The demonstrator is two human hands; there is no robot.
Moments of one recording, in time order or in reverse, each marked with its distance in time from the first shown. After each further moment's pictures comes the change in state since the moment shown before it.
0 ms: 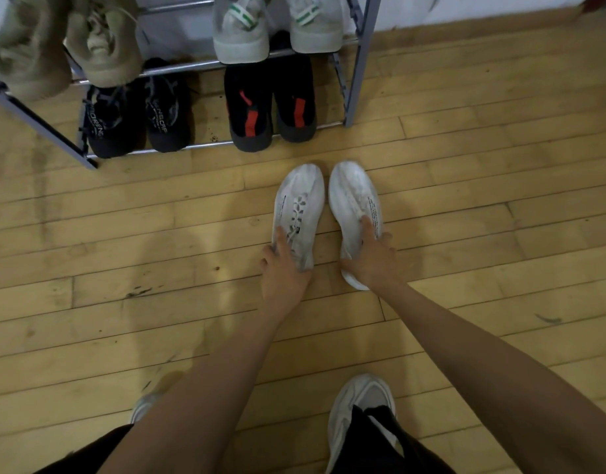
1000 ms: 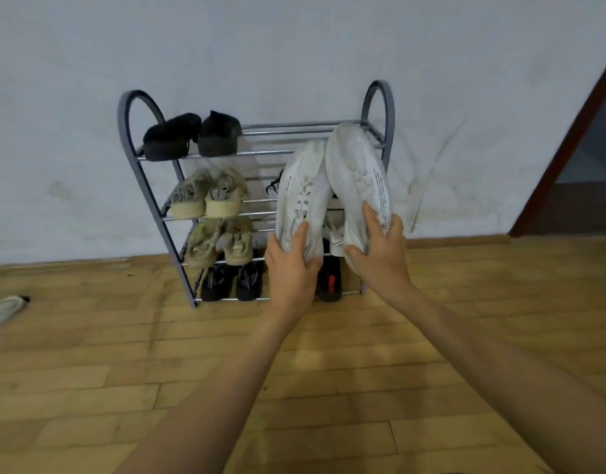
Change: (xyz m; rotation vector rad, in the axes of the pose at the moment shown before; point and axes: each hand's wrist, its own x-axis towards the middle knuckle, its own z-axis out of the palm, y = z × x) left_hand -0.129 0.129 -0.263 -0.307 0.631 0.534; right_hand -0.150 -0.207 -0.234 0.221 0.562 -0.669
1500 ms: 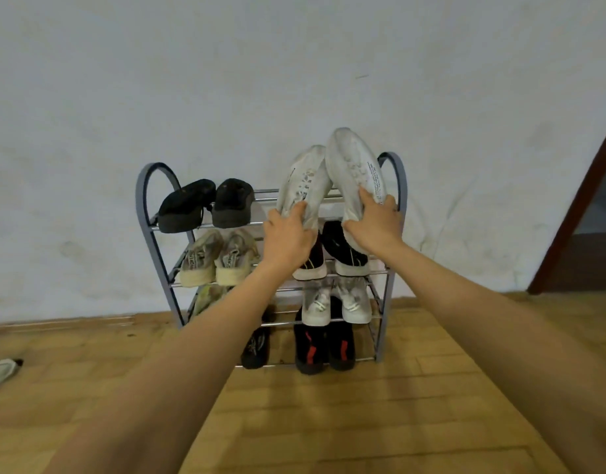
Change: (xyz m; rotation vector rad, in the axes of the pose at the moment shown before) left_hand 0.169 0.057 -0.062 0.239 -0.063 0.067; right_hand 0.169 -0.078 -0.019 -0.156 -0.031 0.070
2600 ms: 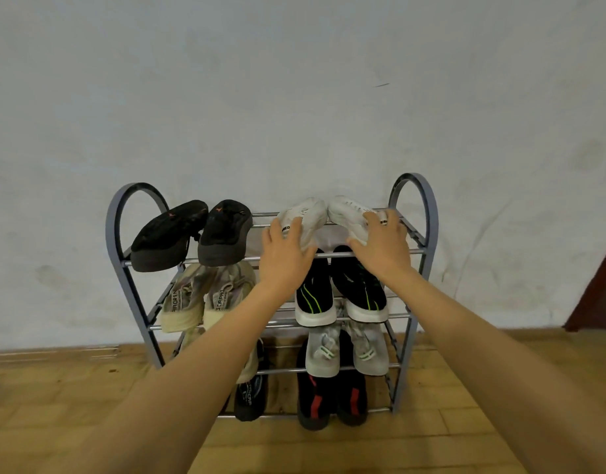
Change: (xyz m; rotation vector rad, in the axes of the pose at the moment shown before) left_hand 0.100 -0.047 0.046 0.142 0.116 0.079; right_hand 0.100 0.026 0.060 -0.063 0.078 -0.119
